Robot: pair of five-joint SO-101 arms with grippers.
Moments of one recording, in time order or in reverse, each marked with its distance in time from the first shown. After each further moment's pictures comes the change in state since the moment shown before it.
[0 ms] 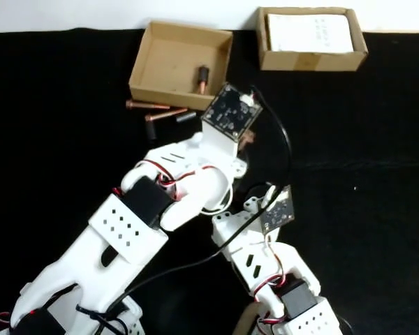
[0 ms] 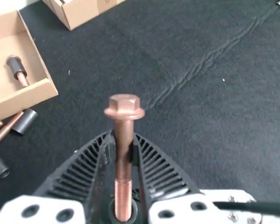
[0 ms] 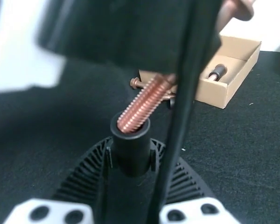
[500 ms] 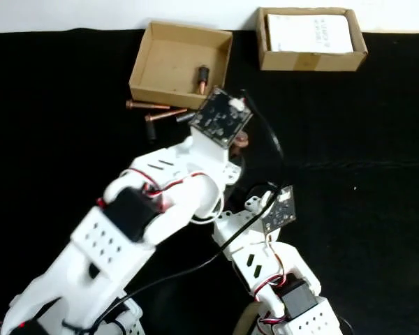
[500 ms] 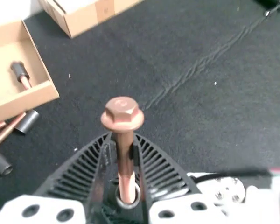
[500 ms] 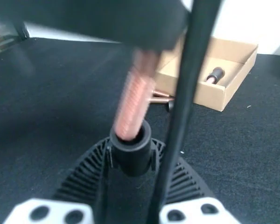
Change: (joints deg) left arm 0.4 -7.1 0.0 2.6 0.2; right arm 0.1 0.0 0.0 -0.1 0.0
